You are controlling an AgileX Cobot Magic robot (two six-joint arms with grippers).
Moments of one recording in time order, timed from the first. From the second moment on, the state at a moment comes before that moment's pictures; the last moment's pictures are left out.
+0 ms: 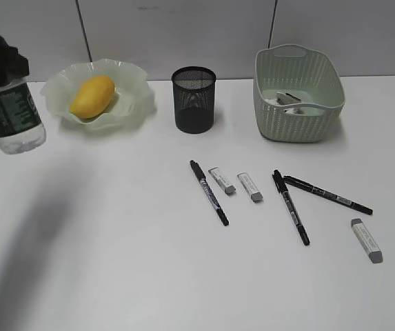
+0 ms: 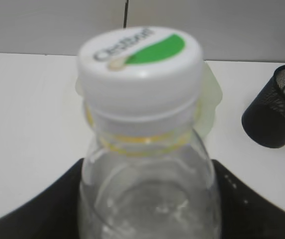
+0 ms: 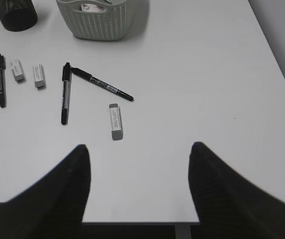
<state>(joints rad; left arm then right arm) -0.20 1.37 -0.82 0.11 0.07 -0.32 0.03 0.02 -0.51 0.04 1.04 -0.03</state>
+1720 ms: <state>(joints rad) -0.06 1.99 -0.69 0.34 -1.07 -0.17 0.03 0.02 -0.51 0.01 1.04 0.00</state>
